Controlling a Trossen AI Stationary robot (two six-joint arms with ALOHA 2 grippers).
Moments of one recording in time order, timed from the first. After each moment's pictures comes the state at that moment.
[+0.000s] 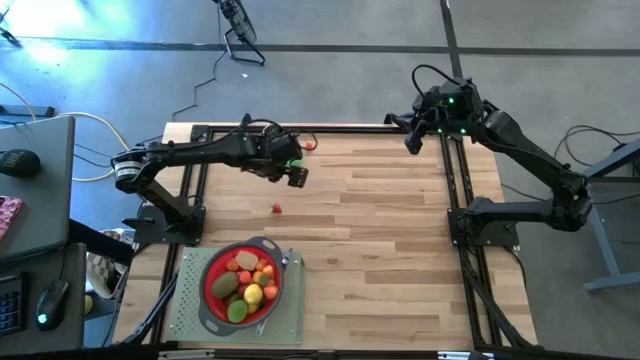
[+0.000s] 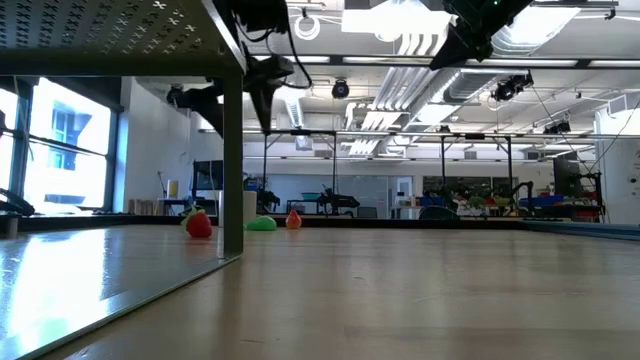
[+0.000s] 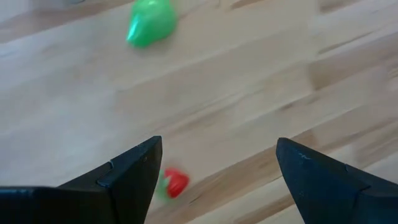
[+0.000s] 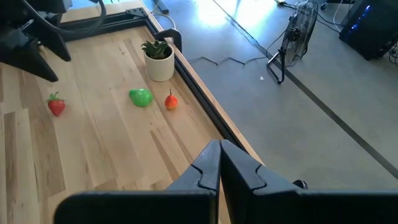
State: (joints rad) left arm 0.28 1.53 1.31 -0.93 -0.15 -0.92; right arm -0.75 1.08 1.18 -0.64 -0.16 -0.18
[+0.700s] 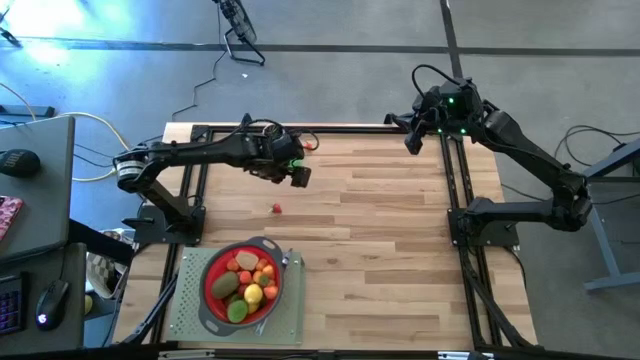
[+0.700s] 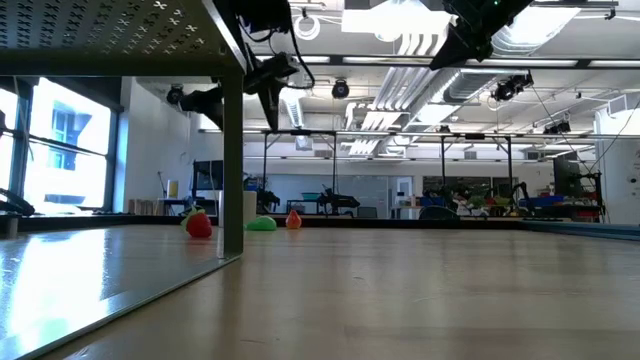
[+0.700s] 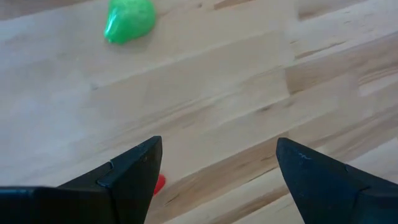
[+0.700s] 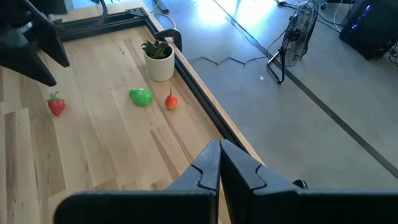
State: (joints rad) left arm 0.28 1.53 1.31 -0.87 -0.10 -0.97; right arm -0.75 1.08 1.18 -0.64 -0.16 -0.18
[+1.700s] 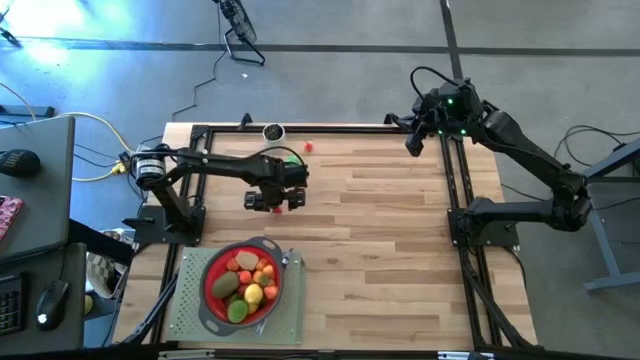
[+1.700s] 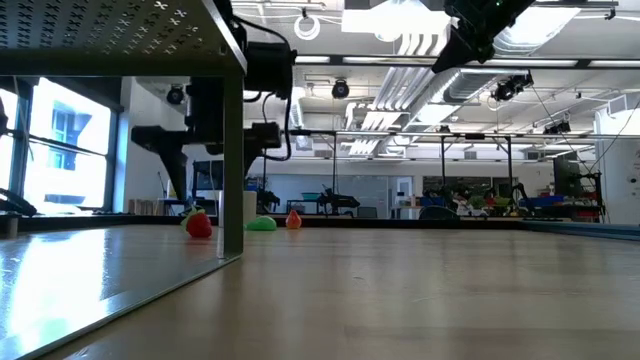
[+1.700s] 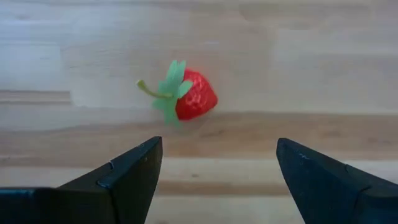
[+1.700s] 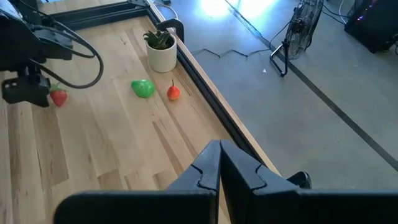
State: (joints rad) left arm 0.21 1.69 1.17 -0.92 0.09 -1.41; right arm -0.75 1.08 1.18 -0.68 -0.16 -0.19
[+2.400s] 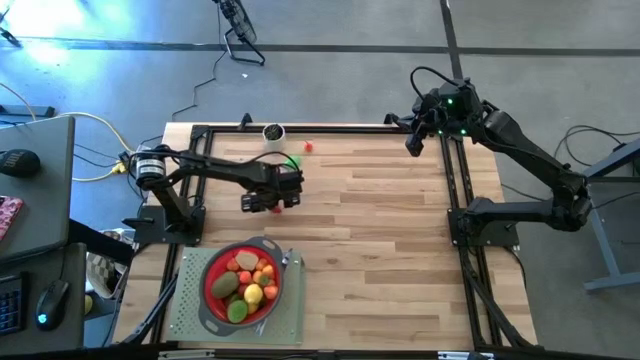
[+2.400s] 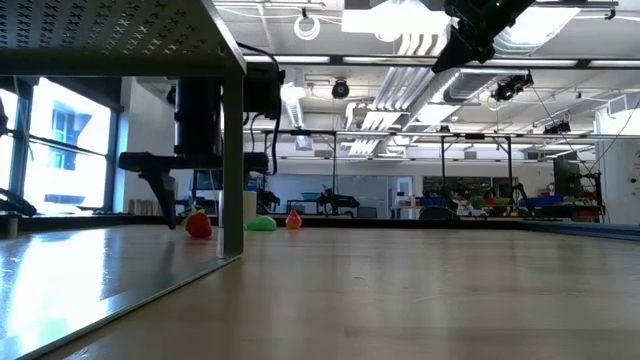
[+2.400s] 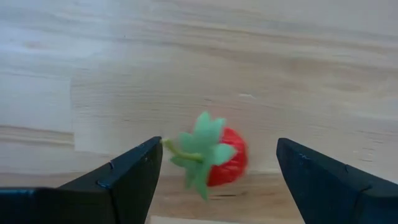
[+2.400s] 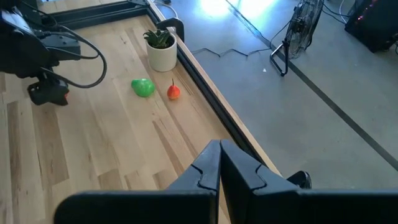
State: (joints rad) left arm 0.22 1.69 1.02 -0.75 -0.04 -1.50; right arm -0.75 1.08 1.18 -0.68 -0.16 -0.19
